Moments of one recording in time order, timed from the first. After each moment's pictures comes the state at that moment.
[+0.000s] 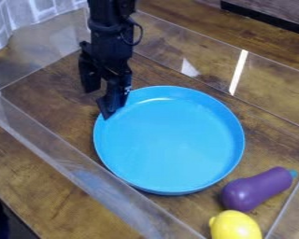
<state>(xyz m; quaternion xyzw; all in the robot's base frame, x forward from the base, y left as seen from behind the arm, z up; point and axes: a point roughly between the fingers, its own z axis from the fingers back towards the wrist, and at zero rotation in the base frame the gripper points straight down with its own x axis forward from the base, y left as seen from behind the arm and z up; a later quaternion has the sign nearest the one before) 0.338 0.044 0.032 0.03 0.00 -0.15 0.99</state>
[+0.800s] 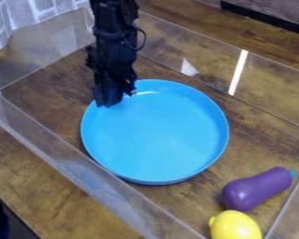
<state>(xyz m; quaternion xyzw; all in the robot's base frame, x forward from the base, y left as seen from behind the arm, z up) 0.342 0.045 0.026 0.03 0.00 -0.15 0.99</state>
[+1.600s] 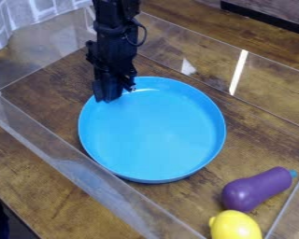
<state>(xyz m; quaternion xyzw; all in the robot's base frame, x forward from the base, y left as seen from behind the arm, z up) 0.348 0.048 0.031 0.04 0.00 -0.16 0.99</state>
